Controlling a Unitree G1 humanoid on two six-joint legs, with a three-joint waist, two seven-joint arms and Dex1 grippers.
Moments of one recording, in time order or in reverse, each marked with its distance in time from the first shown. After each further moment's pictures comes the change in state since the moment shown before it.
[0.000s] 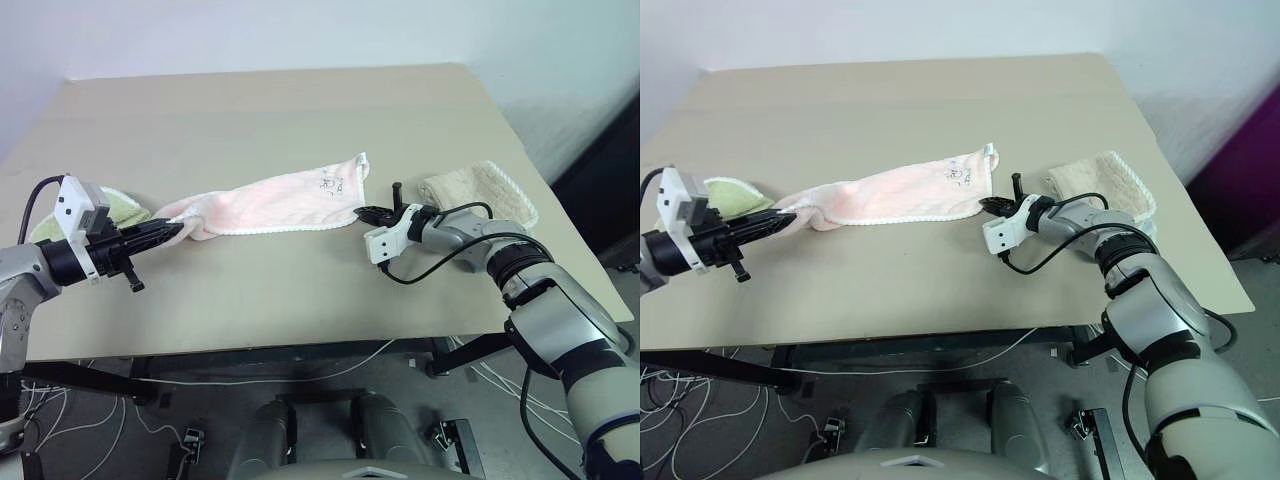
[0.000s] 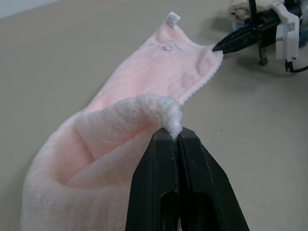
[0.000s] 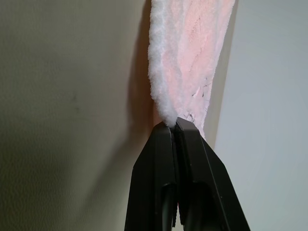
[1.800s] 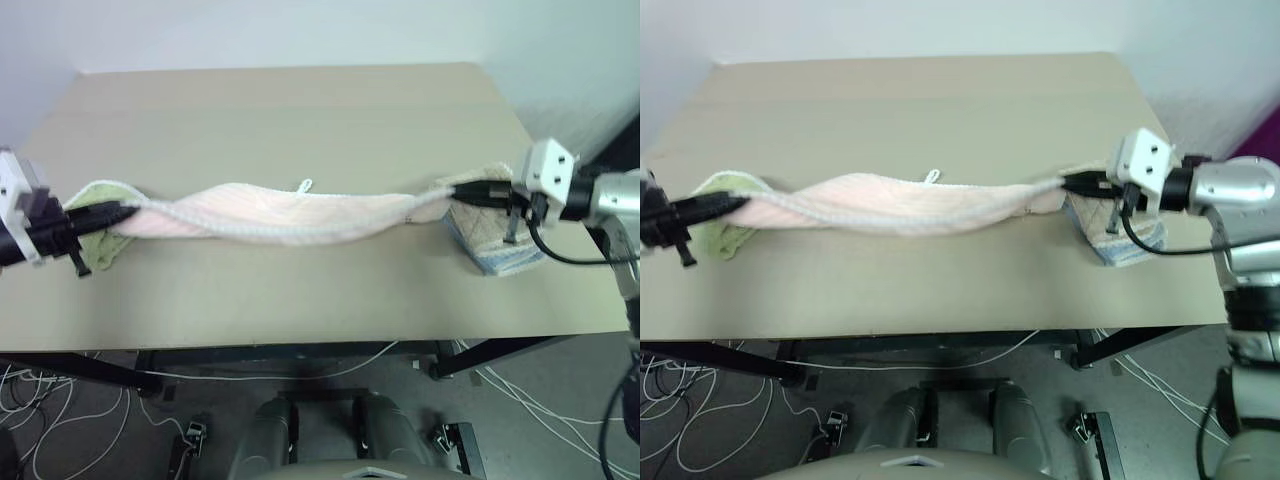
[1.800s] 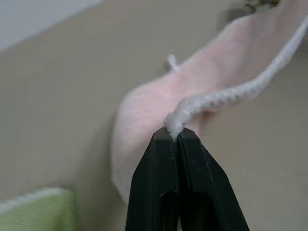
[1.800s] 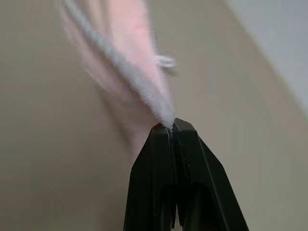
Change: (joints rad) left arm -0.008 0.144 0.080 0.183 0.013 -0.094 -0.230; right arm 0.561 -0.457 -0.735 -1.084 1.236 0.939 1.296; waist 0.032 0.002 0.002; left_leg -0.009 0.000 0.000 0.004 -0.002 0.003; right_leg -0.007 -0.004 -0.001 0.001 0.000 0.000
